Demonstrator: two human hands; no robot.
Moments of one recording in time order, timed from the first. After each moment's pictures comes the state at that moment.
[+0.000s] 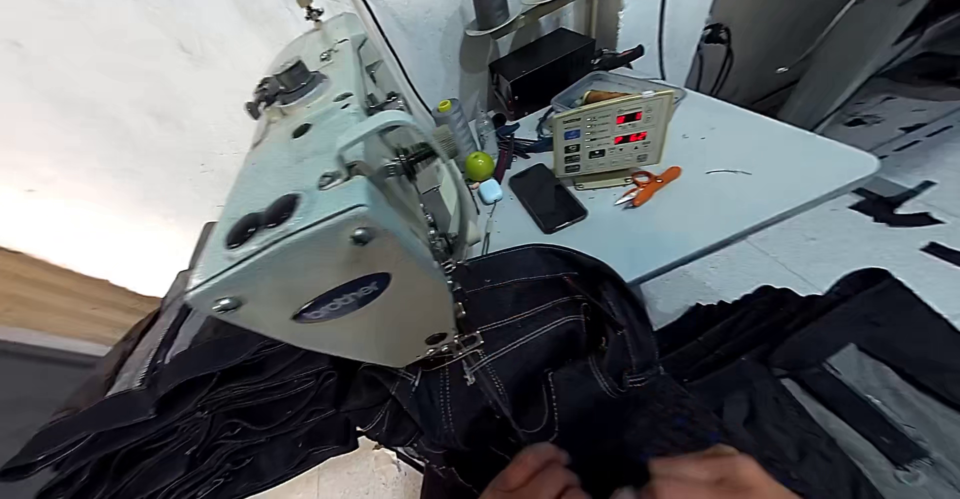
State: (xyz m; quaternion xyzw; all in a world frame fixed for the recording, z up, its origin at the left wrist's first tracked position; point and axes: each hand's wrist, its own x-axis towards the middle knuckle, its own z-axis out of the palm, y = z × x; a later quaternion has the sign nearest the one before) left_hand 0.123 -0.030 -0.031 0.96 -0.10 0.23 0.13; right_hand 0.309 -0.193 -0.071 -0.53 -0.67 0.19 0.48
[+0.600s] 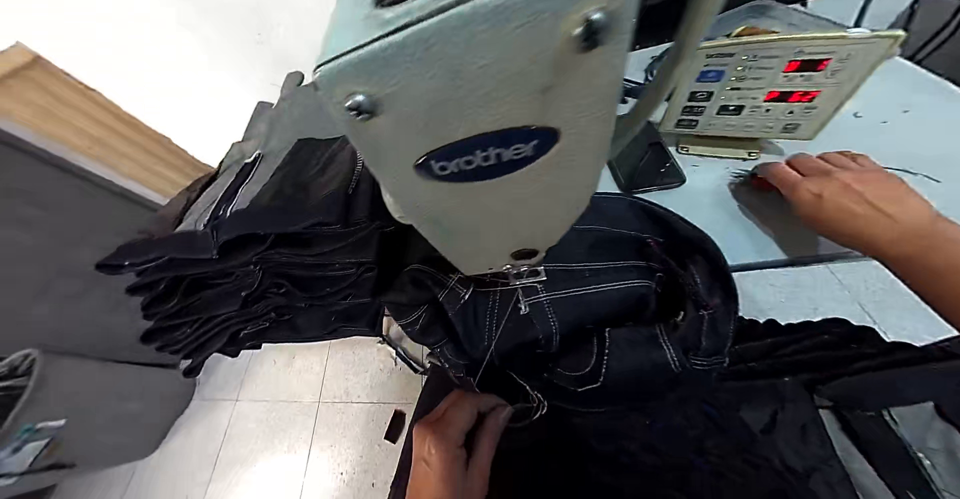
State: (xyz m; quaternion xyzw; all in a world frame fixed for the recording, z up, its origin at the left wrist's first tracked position) left_hand 0.051 -0.036 -0.061 0.83 0.35 0.28 0.32; right_hand 0.592 -0.085 -0.129 -0.78 -0.62 -0.09 0.08
